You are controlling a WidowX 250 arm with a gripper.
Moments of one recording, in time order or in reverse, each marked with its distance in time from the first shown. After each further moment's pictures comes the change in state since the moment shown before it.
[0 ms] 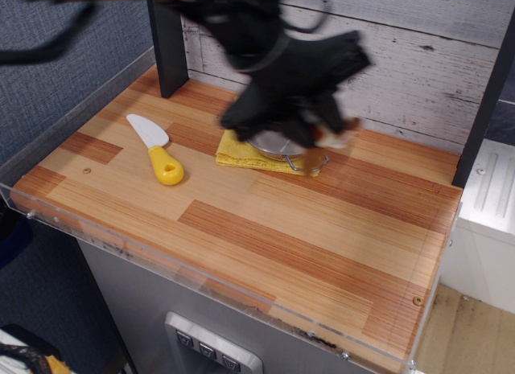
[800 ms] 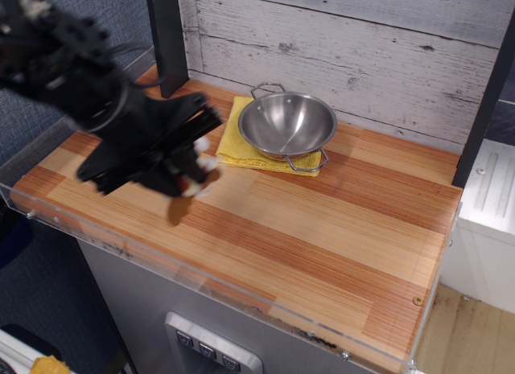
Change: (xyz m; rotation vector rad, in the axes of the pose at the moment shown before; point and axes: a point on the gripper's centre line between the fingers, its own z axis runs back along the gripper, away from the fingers) arm 0.008 0.112 0.013 0.145 0.000 0.040
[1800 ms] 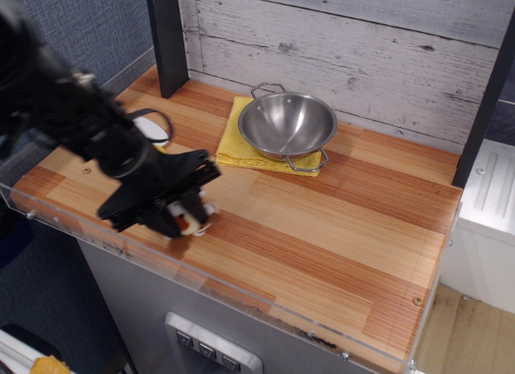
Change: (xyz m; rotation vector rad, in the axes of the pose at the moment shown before) arm -0.004 0.016 -0.070 0.104 0.103 0.033
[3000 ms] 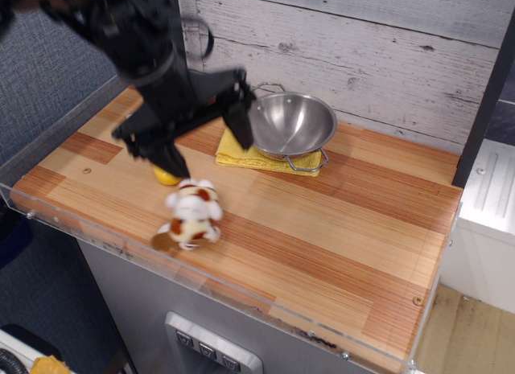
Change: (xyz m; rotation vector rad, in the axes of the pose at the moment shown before) arm 0.012 -0.055 0.088 -0.067 -0.060 -0.086
